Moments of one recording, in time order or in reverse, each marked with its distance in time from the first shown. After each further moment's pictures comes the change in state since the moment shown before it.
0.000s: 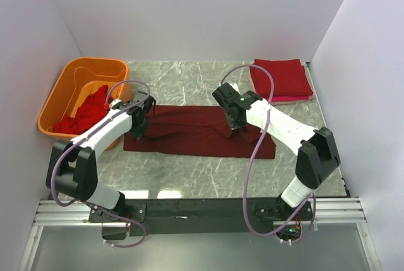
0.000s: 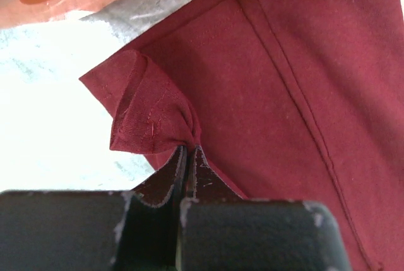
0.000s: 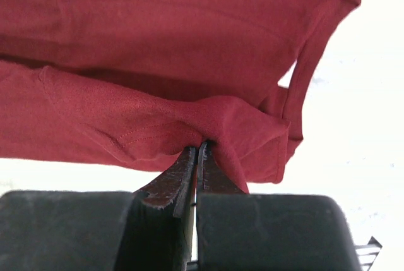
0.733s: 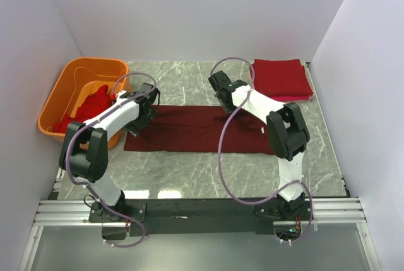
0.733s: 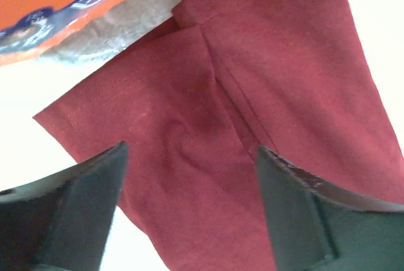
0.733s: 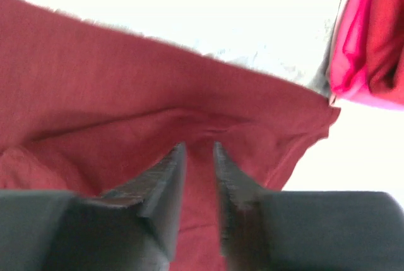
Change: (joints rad) left arm 0.014 0.195 0.142 0.047 -0.036 0.053; right arm -0.124 0.379 0.225 0.220 0.018 -0.313
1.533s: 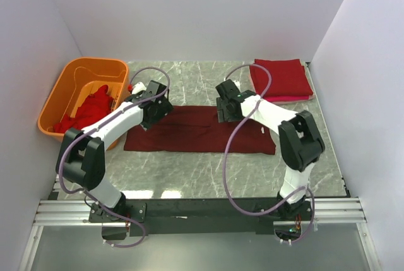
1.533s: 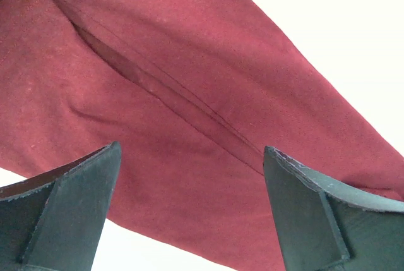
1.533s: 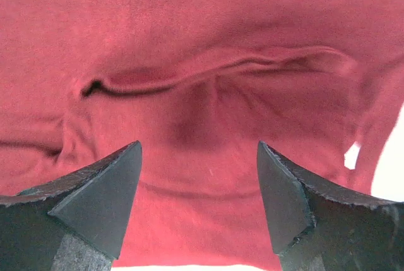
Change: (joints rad) left arm -0.108 -0.074 0.001 0.184 0.150 0.183; right arm -0.006 -0.200 -0.254 0.113 -0.119 0.371
